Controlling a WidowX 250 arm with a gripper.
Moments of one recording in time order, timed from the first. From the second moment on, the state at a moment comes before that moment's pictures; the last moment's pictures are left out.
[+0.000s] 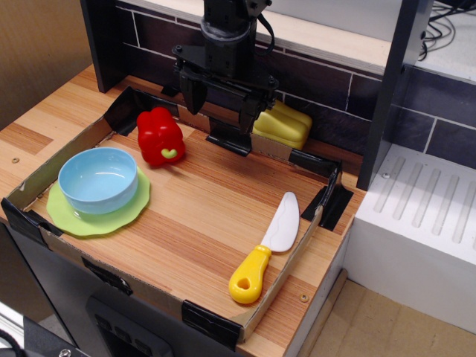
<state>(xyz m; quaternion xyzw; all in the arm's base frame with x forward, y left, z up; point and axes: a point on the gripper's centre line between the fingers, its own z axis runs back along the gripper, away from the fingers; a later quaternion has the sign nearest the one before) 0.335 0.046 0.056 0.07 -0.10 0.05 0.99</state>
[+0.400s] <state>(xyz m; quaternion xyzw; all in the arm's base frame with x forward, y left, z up) 0.329 0.044 0.047 0.07 -0.08 0.05 0.99</state>
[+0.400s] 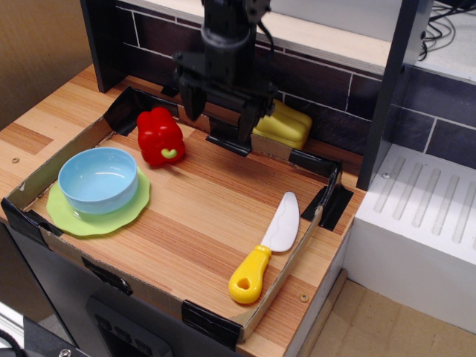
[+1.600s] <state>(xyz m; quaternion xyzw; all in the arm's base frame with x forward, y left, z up) 0.251 0.092 0.061 0.02 -0.02 0.11 0.99</state>
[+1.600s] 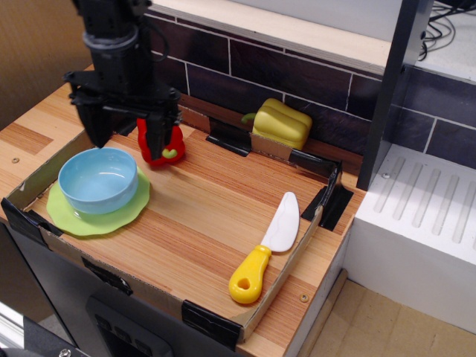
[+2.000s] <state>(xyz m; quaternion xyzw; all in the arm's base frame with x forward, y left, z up) 0.237 0.086 0.020 0.03 0.01 0.11 0.99</state>
